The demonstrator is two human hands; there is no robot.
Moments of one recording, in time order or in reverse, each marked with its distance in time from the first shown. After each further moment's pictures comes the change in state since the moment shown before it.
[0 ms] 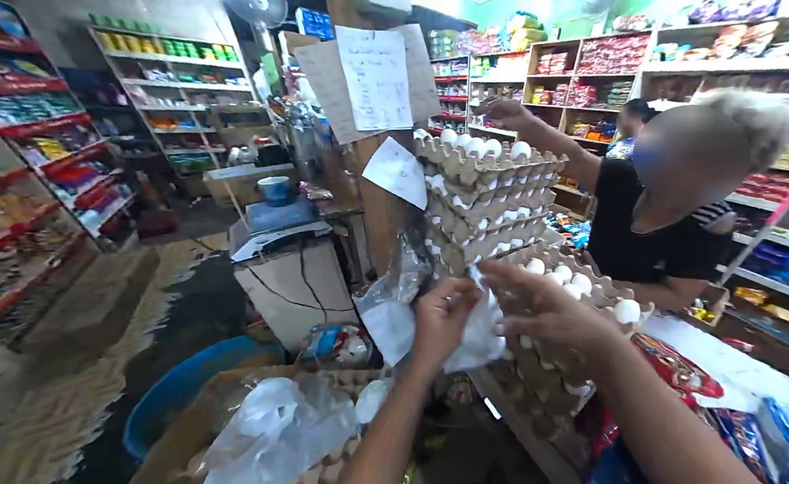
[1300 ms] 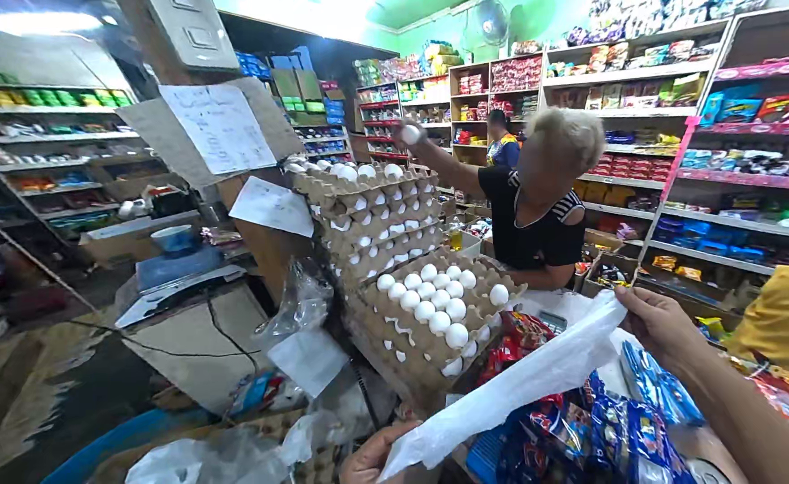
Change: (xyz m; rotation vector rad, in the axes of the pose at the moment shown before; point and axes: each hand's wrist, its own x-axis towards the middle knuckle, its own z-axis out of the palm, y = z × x) left_hand -0.193 0.088 0.135 -0.272 0.238 -0.182; right_hand -0.337 0.021 -0.235 0.189 0.949 0.413
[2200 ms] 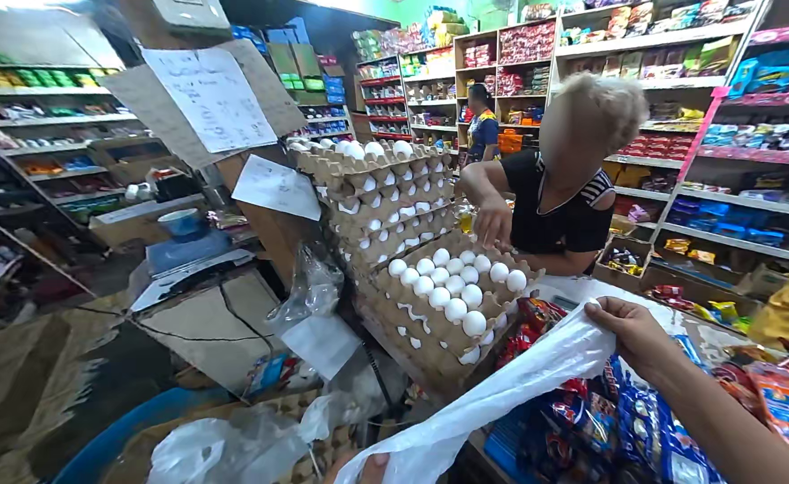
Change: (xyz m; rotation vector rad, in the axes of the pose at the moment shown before) left_hand 0.002 0.024 -0.007 0.026 0.300 -0.001; right_hand -0.018 0.047 0.062 -0.035 -0.148 0.109
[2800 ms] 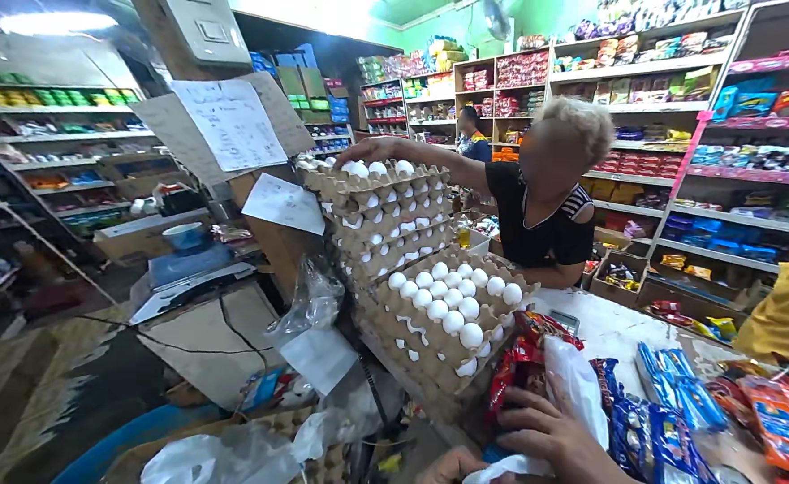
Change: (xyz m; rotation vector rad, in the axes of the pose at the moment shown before) left_hand -0.042 -0.023 0.029 0.147 -0.434 -0.096; right_hand -0.132 0.038 0.122 -0.884 -0.468 -0.728
